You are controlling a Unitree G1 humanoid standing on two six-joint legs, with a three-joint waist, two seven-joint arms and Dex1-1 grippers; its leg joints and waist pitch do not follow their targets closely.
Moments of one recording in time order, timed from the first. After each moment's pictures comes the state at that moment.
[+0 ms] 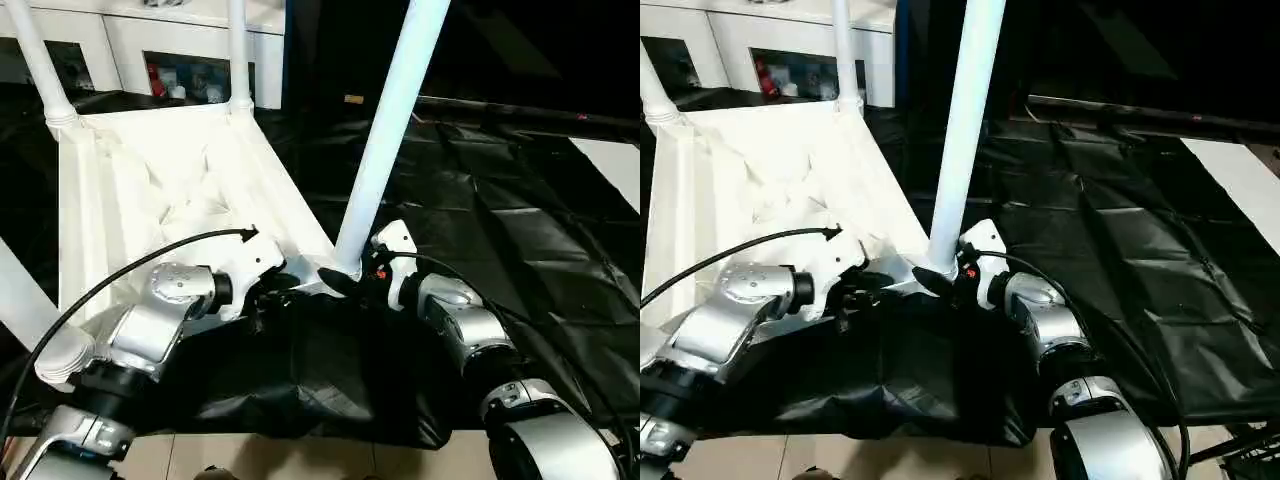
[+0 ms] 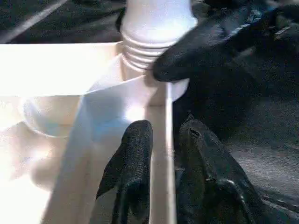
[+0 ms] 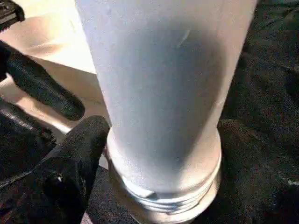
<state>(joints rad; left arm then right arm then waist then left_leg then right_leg) -0.47 0.42 -0.24 0.30 0.01 0.32 -0.97 -0.63 -0.10 0.05 0.91 0.10 -0.05 0.82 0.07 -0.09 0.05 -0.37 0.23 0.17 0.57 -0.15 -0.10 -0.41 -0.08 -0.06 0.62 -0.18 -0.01</state>
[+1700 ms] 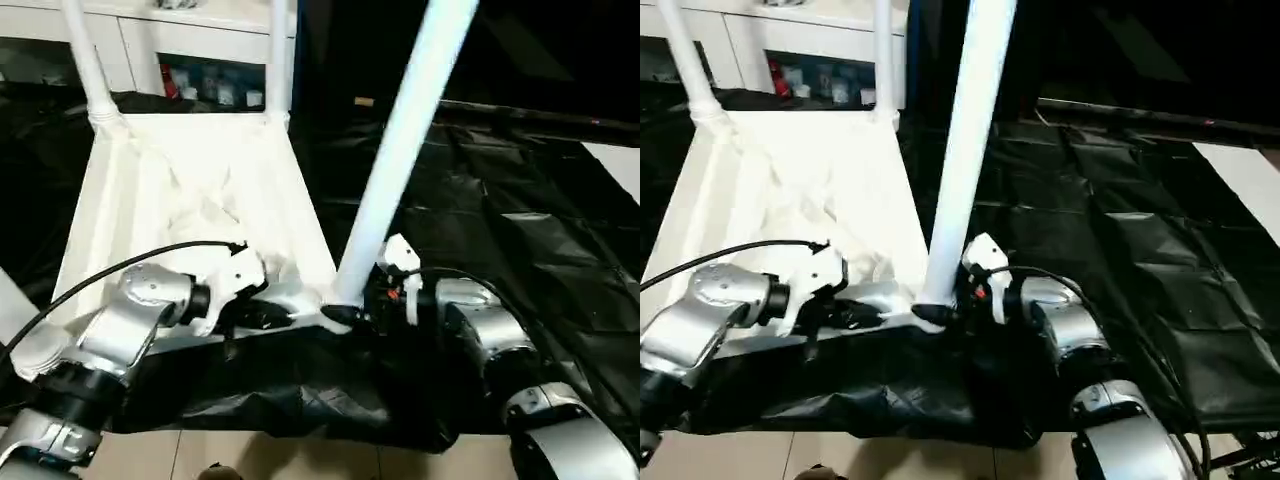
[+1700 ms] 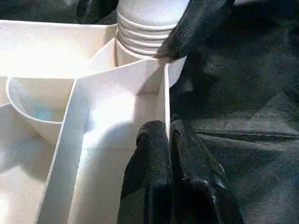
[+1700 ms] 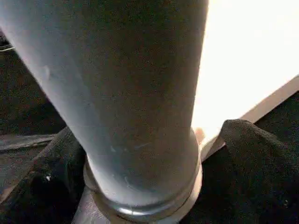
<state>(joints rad) -0.43 0.55 -0.28 0.25 -0.07 0.30 -1.22 -0.60 -0.20 0.13 0.84 0.10 -0.05 1.16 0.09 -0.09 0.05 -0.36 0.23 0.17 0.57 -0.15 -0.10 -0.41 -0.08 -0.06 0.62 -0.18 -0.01</state>
